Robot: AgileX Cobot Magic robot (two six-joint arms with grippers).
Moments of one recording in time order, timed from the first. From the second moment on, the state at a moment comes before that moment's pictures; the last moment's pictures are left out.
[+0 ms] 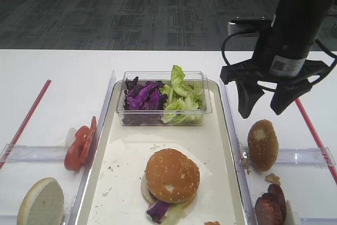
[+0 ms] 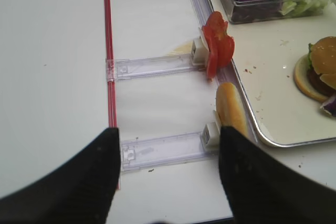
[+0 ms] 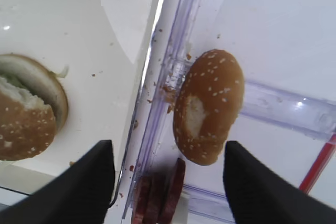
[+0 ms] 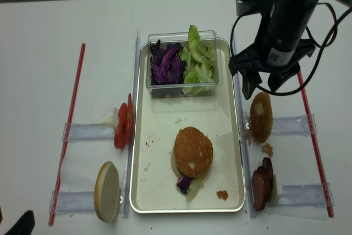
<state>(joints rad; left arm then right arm) -0.09 -0.02 -0.48 -0.05 1.18 -0.02 0.32 1.74 -1.31 0.19 1.22 0.01</state>
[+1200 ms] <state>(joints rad) -0.09 -0.02 -0.48 -0.05 1.18 -0.02 0.06 1.74 -1.31 0.09 1.22 -0.06</state>
